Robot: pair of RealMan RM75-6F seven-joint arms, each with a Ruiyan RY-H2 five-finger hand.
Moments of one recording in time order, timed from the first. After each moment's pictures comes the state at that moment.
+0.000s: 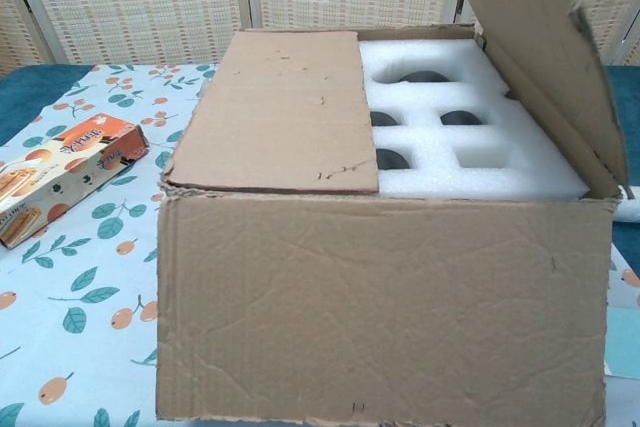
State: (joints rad) left arm -0.12 -1.11 -0.03 -1.59 1.43 1.38 -0.04; right arm 0.79 -0.90 0.07 -2.22 -1.15 1.23 -0.61
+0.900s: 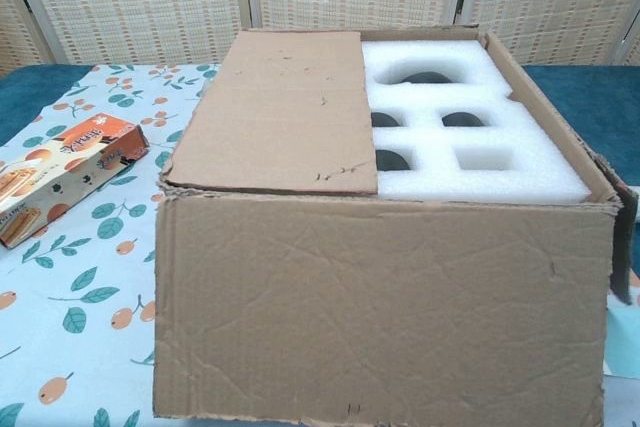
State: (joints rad) left arm -0.17 -1.16 -0.05 -1.57 1.44 1.34 0.02; right arm 0.26 -0.82 -0.08 -1.70 -1.60 1.58 0.20
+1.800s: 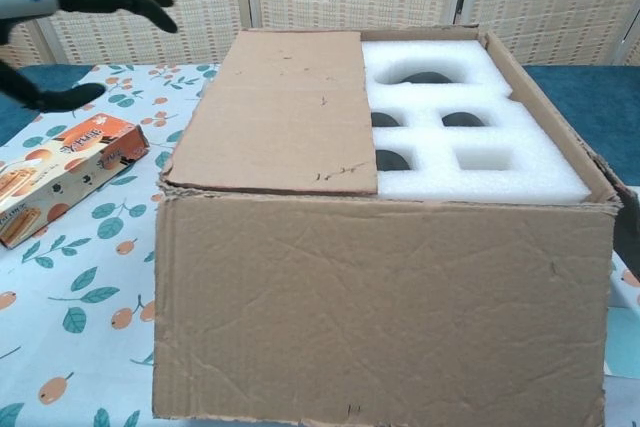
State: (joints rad) left arm -0.61 -1.06 -0.20 -1.92 1.49 0.96 0.27; right arm 0.02 -1.02 0.01 -1.51 -1.59 1.84 0.25
